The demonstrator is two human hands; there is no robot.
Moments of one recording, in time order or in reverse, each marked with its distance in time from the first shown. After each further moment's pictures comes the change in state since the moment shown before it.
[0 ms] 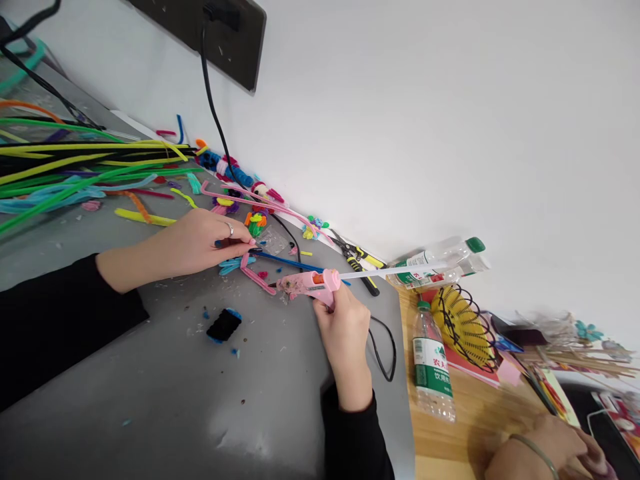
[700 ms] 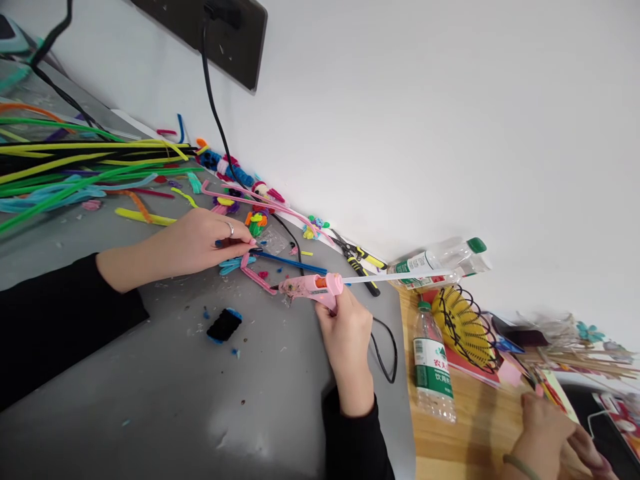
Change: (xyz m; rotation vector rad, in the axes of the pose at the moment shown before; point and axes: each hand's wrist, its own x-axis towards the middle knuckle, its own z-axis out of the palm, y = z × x) left_hand 0.000 -0.002 0.001 -0.016 0.010 0.014; right_hand -0.001 -0.003 -0.006 0.027 0.039 -0.045
